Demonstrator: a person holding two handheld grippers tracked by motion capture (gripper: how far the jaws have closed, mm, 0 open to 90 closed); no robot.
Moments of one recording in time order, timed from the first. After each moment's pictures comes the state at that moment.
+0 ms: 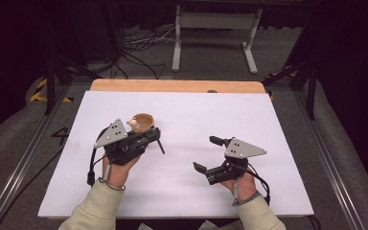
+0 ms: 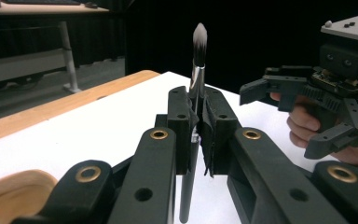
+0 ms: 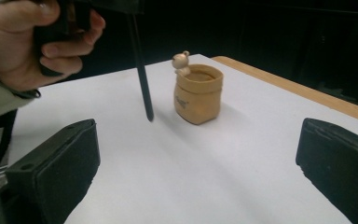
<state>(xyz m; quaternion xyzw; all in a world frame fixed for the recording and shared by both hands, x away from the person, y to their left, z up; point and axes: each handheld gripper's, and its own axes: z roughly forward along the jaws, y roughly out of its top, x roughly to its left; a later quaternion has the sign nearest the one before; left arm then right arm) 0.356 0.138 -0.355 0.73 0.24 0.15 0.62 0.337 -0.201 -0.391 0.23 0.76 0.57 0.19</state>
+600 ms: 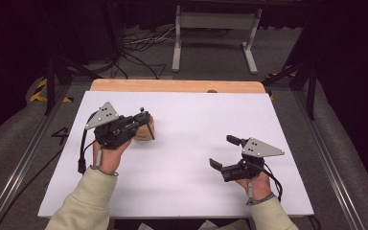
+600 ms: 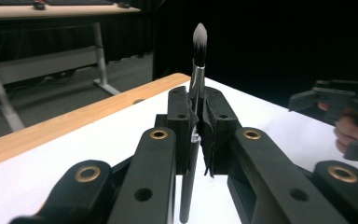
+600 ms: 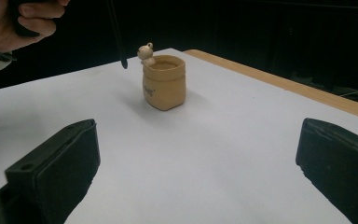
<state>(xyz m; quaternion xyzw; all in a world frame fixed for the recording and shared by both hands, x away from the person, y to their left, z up) 0.379 0.156 -0.327 0.72 0.29 0.18 0.60 0.336 -0.240 -0.391 0.27 0.75 0.56 0.21</state>
